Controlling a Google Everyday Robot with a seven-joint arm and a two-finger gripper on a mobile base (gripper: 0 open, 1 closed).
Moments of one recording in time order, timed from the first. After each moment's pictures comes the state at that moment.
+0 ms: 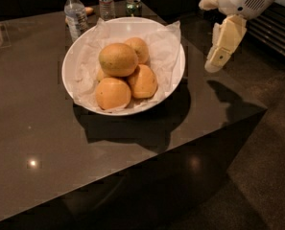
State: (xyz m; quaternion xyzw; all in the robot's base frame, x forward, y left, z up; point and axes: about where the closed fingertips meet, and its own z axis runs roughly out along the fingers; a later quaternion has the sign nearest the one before) arm 0.558 -0.149 0.995 -0.66 0.71 0.04 0.24
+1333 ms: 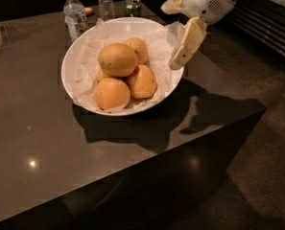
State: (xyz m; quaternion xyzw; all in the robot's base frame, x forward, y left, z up) arm 0.573 -0.069 0.988 -0.68 0.65 0.16 0.30
